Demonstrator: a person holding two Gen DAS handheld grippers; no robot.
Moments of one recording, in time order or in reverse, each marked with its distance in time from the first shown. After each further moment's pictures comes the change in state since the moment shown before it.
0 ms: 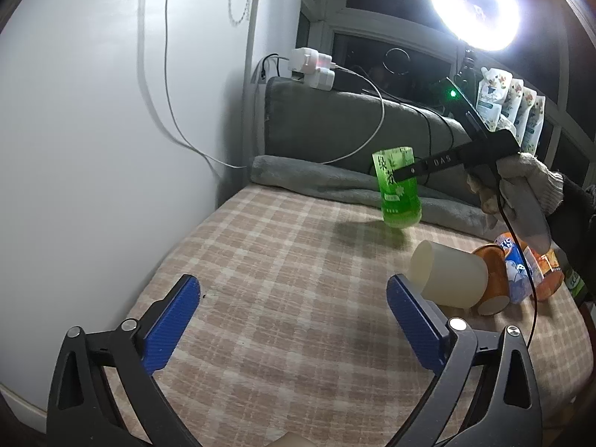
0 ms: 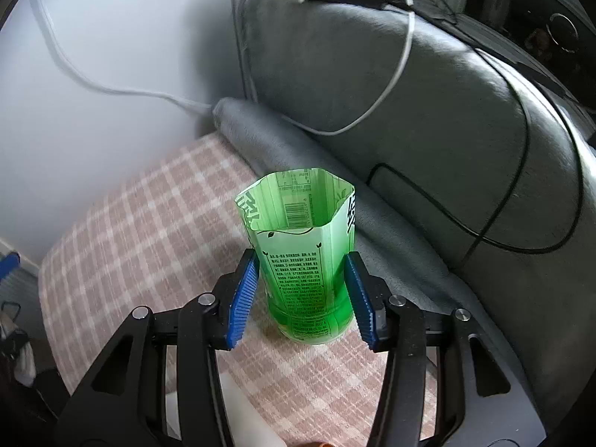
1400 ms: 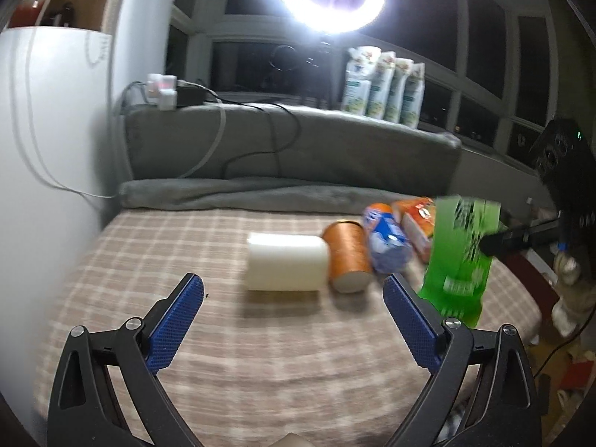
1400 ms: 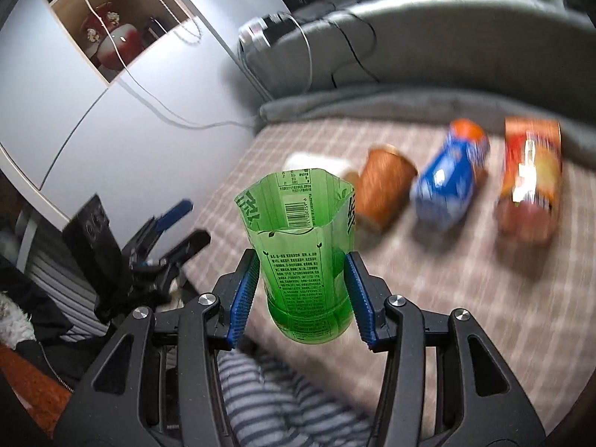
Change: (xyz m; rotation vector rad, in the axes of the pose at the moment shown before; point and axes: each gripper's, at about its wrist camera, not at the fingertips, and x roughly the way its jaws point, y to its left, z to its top) left arm -0.045 -0.114 -0.012 0.202 0.000 -0.368; right arm -0.228 0.027 -0.277 0.528 -0.162 0.266
